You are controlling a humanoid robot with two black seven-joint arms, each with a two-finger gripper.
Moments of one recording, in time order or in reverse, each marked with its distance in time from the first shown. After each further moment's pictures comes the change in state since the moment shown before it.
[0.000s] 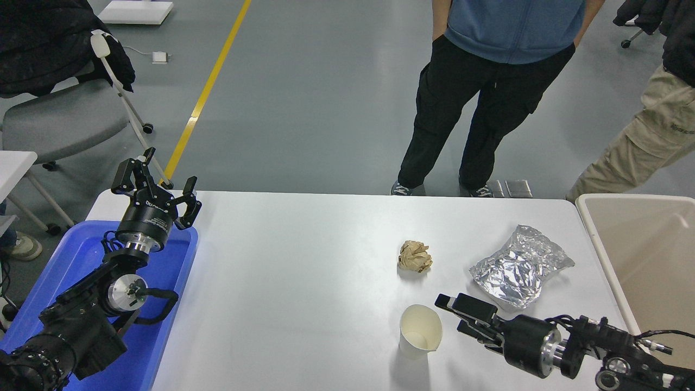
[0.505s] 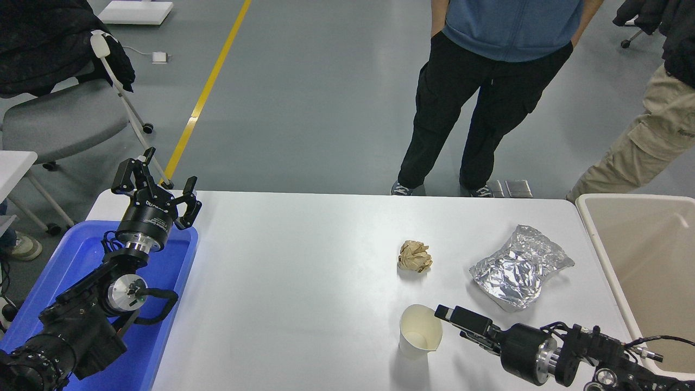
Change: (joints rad) left arm 0.000 0.000 0.000 0.000 0.000 0.000 0.001; right arm 0.005 0.038 -0.058 -0.095 -0.091 -0.039 0.039
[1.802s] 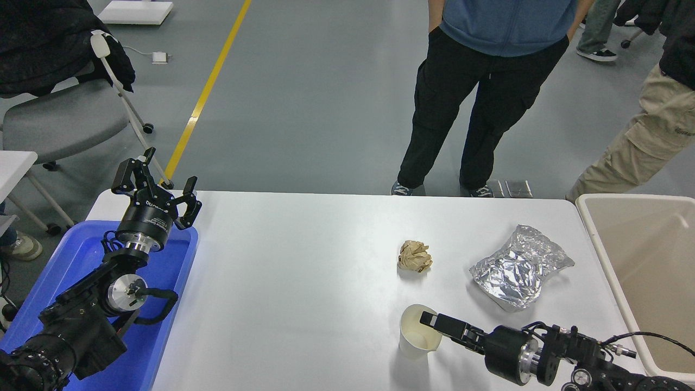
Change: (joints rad) left arm 0.000 0.000 0.000 0.000 0.000 0.000 0.000; right arm 0.064 0.083 -0.084 -0.108 -0.038 -0.016 0.057
